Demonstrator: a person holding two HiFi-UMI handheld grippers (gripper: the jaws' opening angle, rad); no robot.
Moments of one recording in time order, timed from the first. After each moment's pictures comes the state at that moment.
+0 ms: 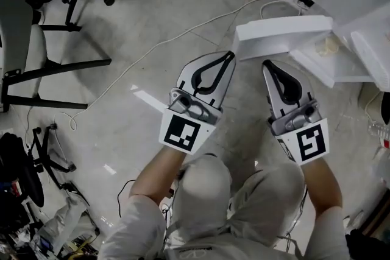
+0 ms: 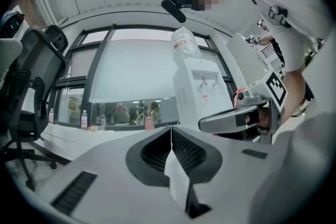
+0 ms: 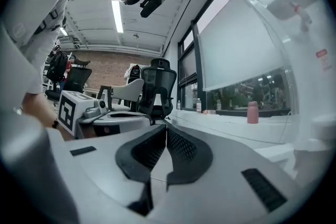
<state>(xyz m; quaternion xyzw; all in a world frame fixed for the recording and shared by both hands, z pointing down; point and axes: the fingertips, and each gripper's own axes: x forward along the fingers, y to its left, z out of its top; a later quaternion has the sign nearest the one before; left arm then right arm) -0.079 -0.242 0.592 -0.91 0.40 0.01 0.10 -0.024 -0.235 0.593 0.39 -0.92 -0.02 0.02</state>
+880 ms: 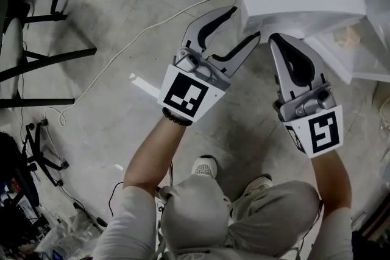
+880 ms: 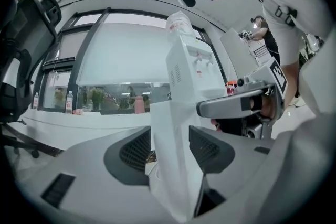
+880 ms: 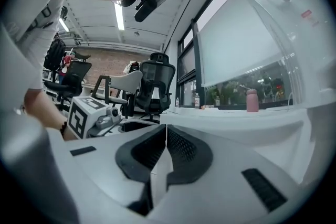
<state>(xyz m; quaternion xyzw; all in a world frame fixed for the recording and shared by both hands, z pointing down) -0.052 -0.299 0.707 -0.93 0.35 -0.01 0.07 -0.022 -0.271 0.684 0.39 -0.92 -0.03 0.03</state>
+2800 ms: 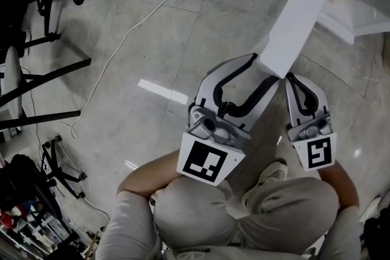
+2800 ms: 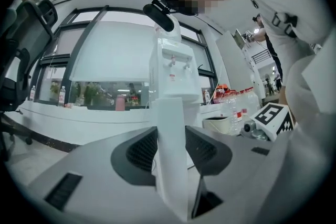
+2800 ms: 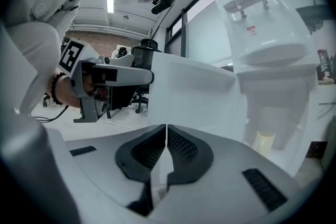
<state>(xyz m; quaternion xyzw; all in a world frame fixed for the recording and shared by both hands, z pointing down) 0.033 -0.159 0.714 -0.94 0.33 -0.02 0.04 0.084 -0.143 0.794 0.48 -0.87 0.01 0.09</state>
